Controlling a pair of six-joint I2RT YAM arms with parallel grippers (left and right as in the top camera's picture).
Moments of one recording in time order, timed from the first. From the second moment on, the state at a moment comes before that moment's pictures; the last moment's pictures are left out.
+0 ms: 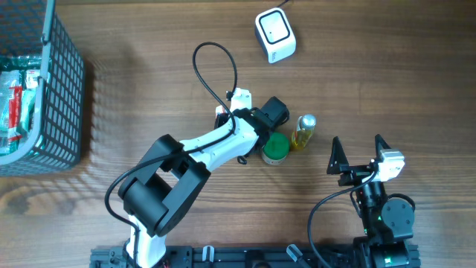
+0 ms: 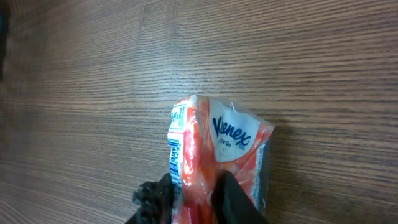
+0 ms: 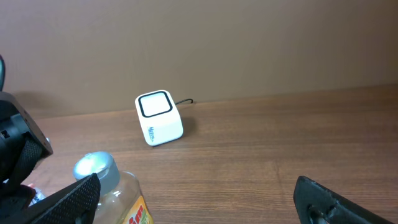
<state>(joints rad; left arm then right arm) -0.77 1.99 1.25 -0.70 -0.73 -0.67 0.12 0.03 0.01 0.00 0.02 0.15</state>
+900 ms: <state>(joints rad) -0.61 1.78 1.27 -0.72 -0.44 -0.65 0.12 0.03 0.01 0.00 0.02 0.15</state>
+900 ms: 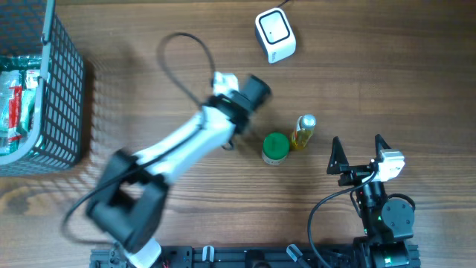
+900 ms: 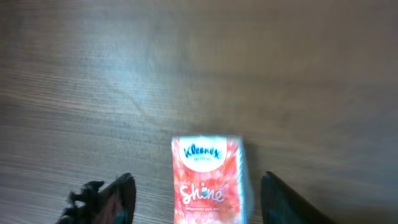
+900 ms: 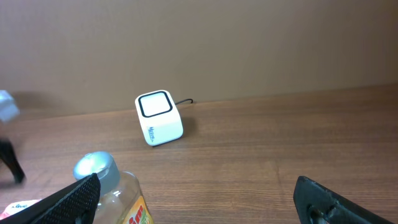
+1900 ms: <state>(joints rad) -0.22 1.70 0.99 -0.51 0.31 -0.56 0.12 0.03 0.01 0.00 0.02 0.15</state>
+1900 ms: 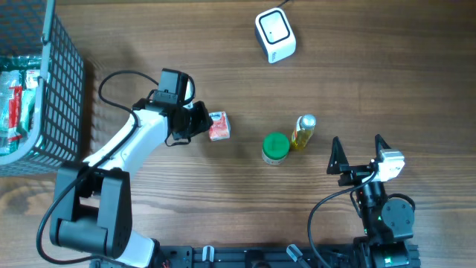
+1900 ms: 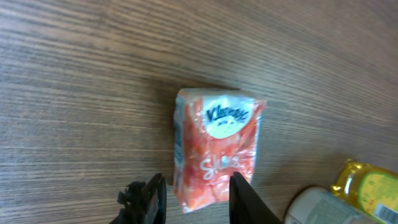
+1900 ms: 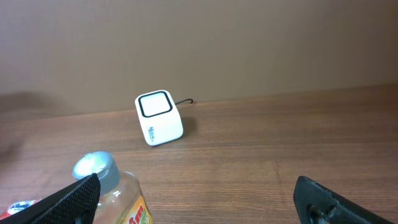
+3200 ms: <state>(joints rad) -0.22 1.77 0.99 -0.42 0.32 -0.56 0.12 0.03 0.01 0.00 0.02 0.15</state>
